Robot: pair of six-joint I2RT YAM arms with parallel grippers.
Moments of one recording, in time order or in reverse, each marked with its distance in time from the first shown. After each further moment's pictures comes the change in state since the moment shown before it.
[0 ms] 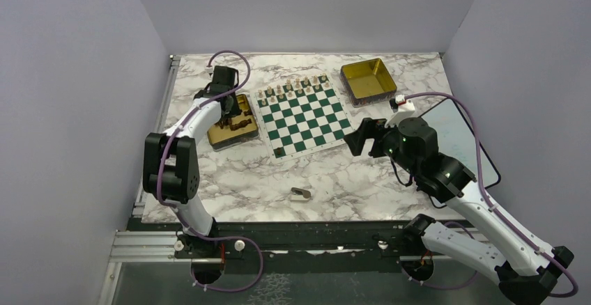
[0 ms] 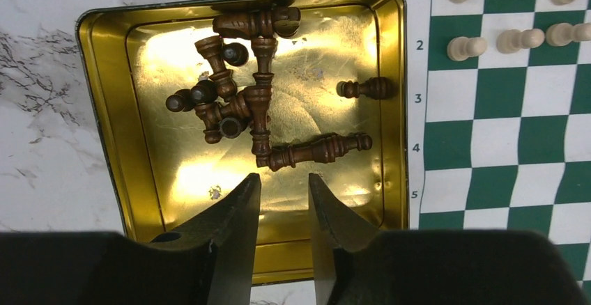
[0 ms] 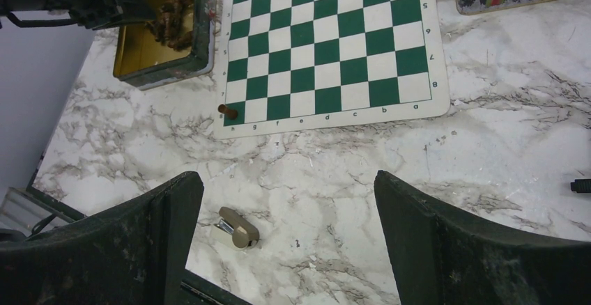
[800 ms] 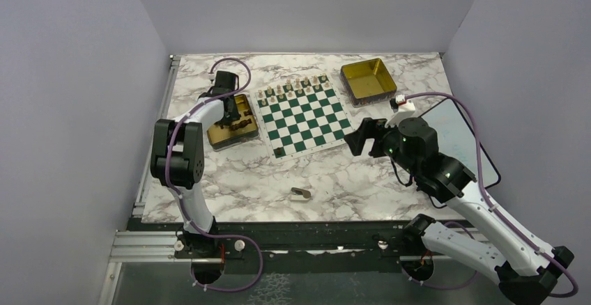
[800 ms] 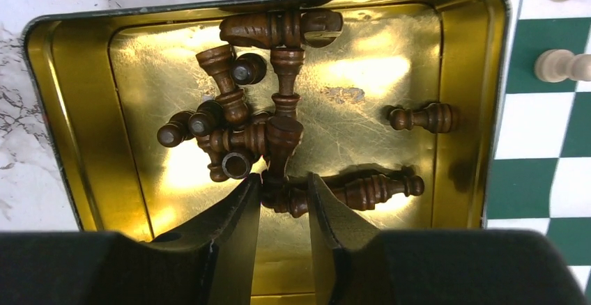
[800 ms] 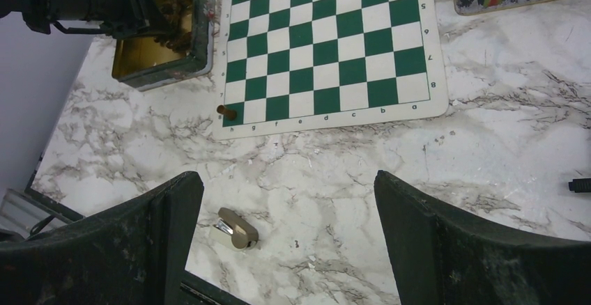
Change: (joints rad) left arm 0.039 0.156 0.000 0.068 -0.014 0.019; right arm 0.000 -0.002 0.000 0.000 0.003 0.000
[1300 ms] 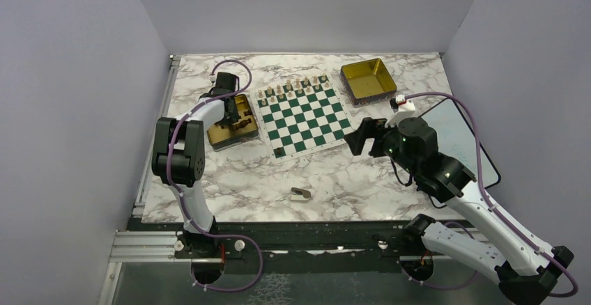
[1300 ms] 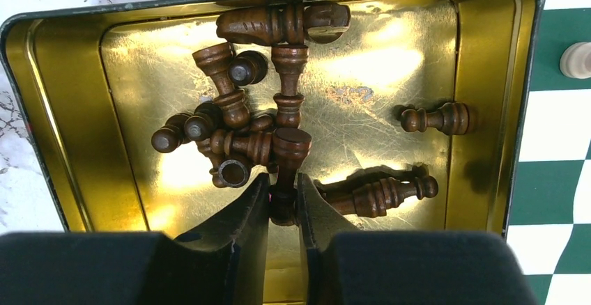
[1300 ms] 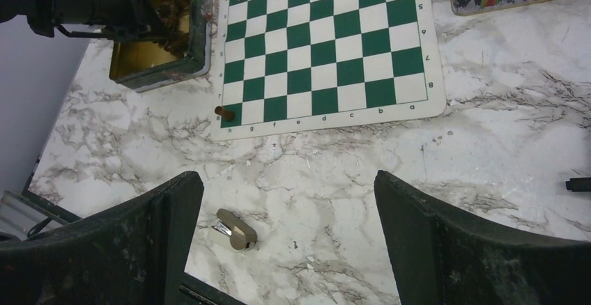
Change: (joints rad) left arm 0.002 0.034 0.000 0.003 0.001 0.016; right arm 0.000 0.003 0.000 0.000 0.006 0.000
